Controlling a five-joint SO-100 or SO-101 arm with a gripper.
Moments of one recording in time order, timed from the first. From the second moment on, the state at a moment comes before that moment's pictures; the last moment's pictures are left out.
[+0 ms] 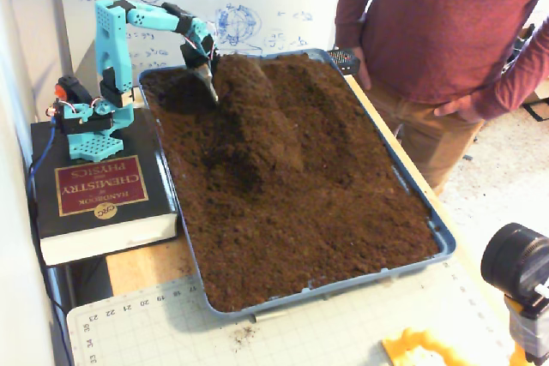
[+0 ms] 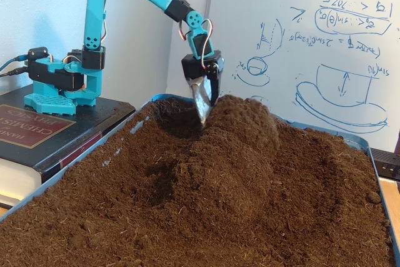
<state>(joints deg) -27.3 87.5 116.1 32.9 23.6</state>
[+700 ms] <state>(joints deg) -27.3 93.2 115.3 32.9 23.6</state>
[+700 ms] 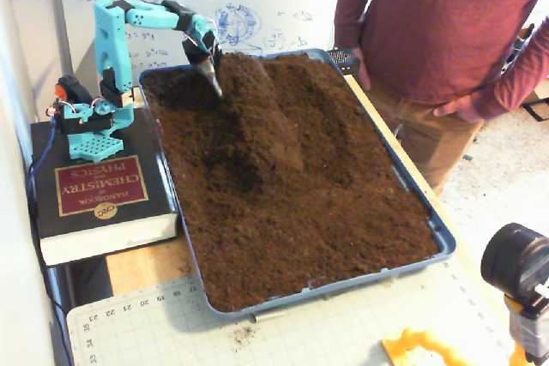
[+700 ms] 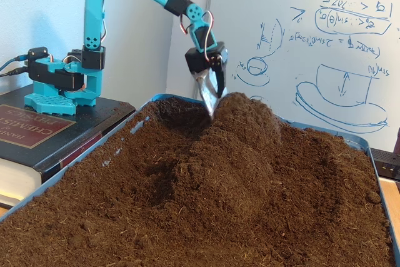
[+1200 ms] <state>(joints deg) -24.1 111.6 121.7 32.9 23.6</state>
